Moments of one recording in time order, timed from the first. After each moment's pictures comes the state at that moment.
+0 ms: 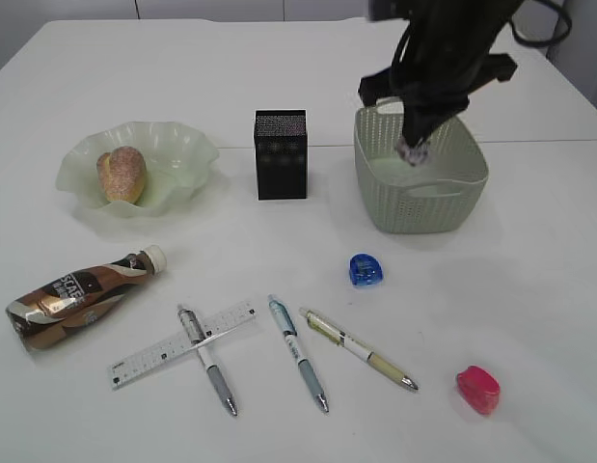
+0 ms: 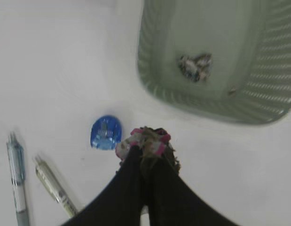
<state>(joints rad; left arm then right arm) -0.13 0.85 -1.45 -0.13 1.27 -0.15 0.33 2.02 -1.88 -0.04 1.23 0.06</state>
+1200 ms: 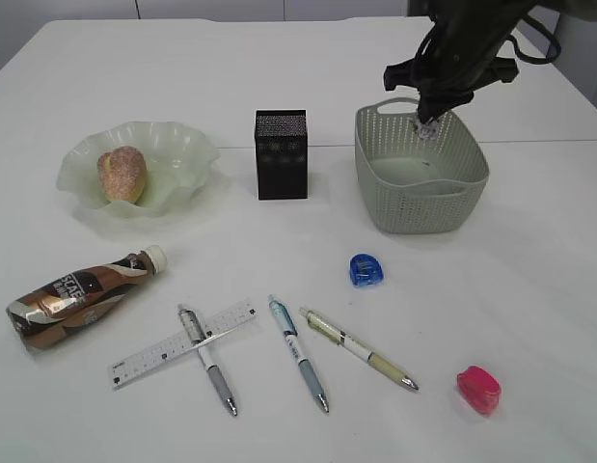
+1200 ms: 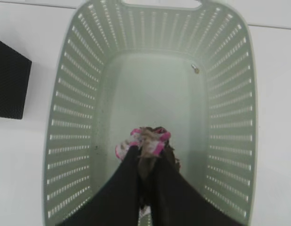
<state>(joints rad) -0.13 0.85 -1.45 -0.24 1.27 -0.15 0.19 2.24 -2.10 -0.06 1.00 0.12</state>
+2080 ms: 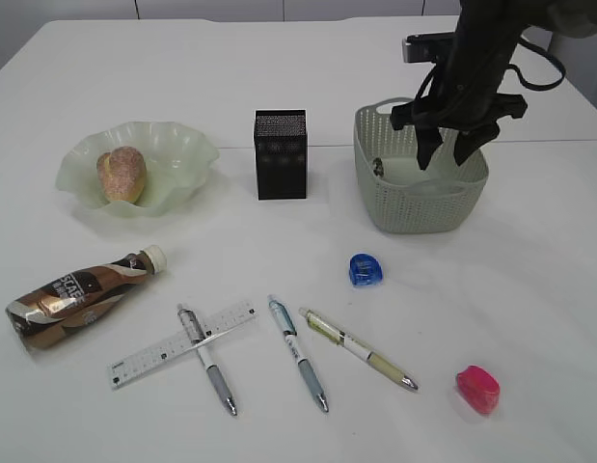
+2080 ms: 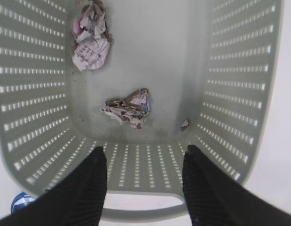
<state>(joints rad) -0.13 0.85 -1.45 -0.22 1.27 -0.15 0.19 2.29 -2.11 -0.06 1.22 0.12</state>
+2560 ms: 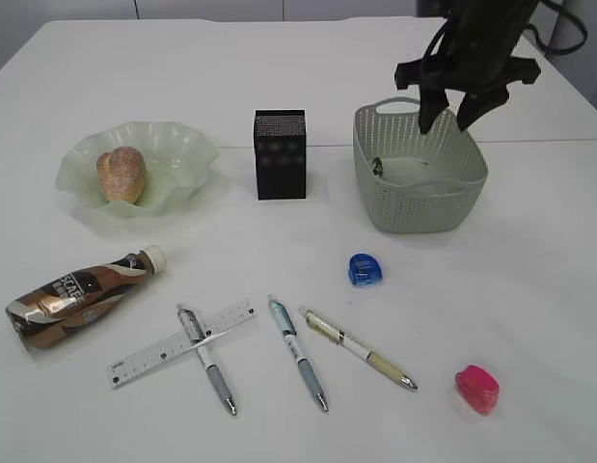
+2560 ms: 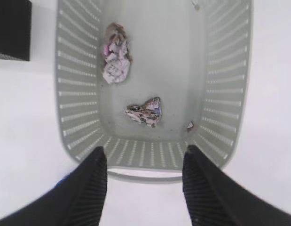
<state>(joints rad) -0.13 0.85 -1.45 -0.18 1.27 -0.15 0.19 2.19 -2.11 -0.02 1.23 0.12</state>
